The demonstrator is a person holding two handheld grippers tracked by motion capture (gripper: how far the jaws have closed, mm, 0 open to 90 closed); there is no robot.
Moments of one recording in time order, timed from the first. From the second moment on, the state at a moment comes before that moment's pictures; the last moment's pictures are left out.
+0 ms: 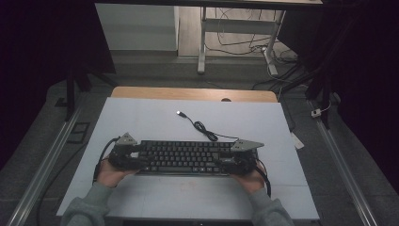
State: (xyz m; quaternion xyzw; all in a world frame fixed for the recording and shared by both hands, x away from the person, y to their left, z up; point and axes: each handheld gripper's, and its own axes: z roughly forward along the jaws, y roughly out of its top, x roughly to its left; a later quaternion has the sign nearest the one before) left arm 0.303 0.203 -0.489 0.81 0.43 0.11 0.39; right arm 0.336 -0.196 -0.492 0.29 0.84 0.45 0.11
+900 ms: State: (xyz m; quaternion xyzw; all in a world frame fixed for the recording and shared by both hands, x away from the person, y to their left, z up) left arm 0.298 0.187 -0.487 0.81 0.40 0.10 0.41; right arm 0.334 -0.223 -0.490 0.30 0.83 0.45 0.13
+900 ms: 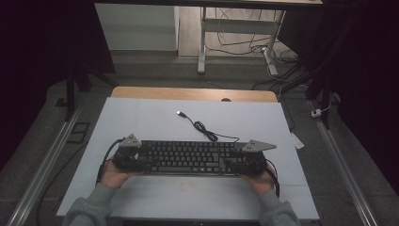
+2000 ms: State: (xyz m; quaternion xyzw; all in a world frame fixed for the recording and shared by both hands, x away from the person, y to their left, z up) left arm 0.293 0.141 -0.508 0.86 0.34 0.07 0.37; right arm 0.335 -0.223 -0.490 0.30 0.83 0.45 0.13
